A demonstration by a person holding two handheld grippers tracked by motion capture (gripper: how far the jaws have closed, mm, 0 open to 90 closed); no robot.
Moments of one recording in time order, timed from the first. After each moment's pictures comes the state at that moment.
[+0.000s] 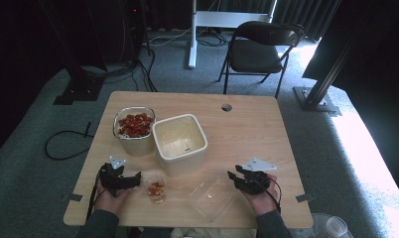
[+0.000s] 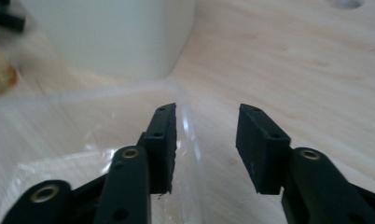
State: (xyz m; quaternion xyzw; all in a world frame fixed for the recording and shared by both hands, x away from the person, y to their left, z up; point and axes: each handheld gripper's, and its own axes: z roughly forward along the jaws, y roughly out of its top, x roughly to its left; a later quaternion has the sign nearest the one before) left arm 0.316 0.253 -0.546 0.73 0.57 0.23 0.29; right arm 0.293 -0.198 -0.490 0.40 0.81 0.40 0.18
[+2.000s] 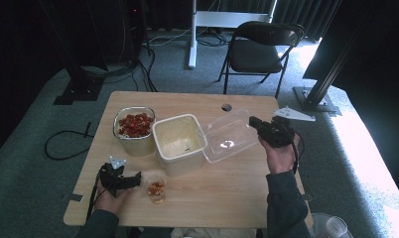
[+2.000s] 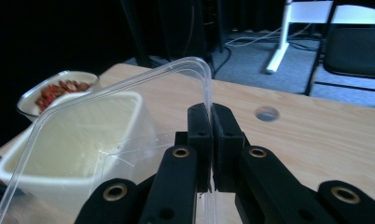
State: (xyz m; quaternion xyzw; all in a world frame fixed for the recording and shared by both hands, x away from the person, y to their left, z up) left arm 0.316 0.253 -0.546 0.73 0.57 0.23 0.29; right arm 0.354 -0.231 -0.344 0.46 0.70 0.51 0.21
